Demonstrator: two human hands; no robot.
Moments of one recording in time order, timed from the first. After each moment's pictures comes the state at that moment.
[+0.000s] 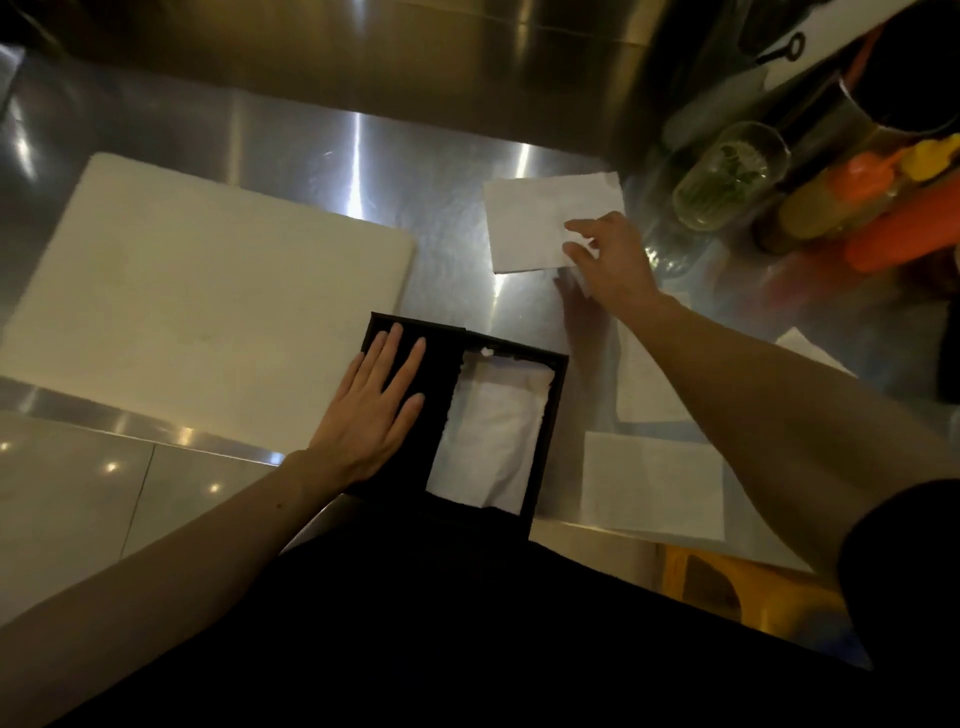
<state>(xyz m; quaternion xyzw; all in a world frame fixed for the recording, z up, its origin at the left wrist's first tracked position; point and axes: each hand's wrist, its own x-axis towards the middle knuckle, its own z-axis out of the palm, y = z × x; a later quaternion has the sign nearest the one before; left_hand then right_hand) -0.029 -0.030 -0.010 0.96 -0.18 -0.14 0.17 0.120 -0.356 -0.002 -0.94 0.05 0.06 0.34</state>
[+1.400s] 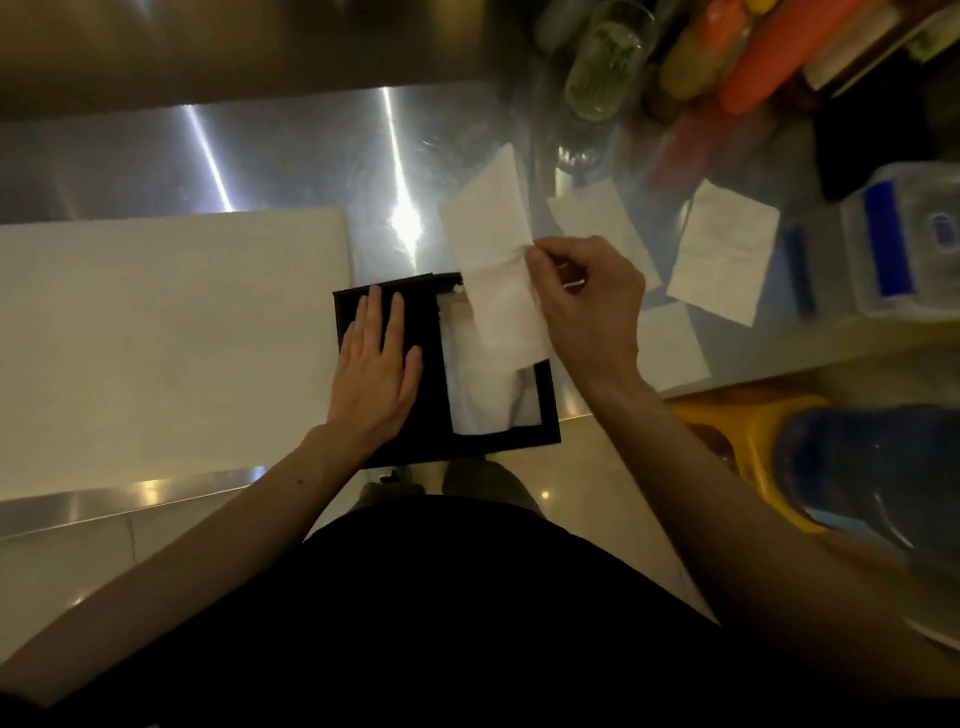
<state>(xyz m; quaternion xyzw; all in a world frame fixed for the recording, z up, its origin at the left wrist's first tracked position) -0.017 -0.032 -0.005 0.94 -0.25 -0.14 0.22 -0.059 -0.243 0.113 -0.85 0.26 -0.18 0.42</state>
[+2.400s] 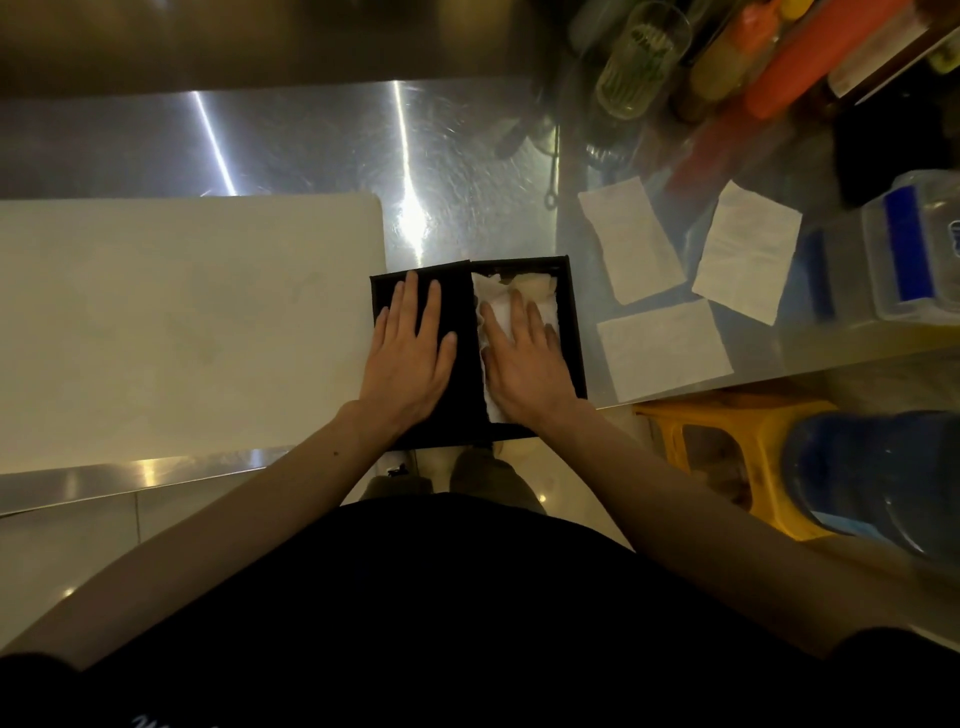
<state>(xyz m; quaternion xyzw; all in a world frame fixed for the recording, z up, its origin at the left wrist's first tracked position) -0.015 -0.026 -0.005 0.93 -0.26 -0.14 0.21 -0.082 -0.186 -0.003 -0.97 0.09 0.16 0.13</state>
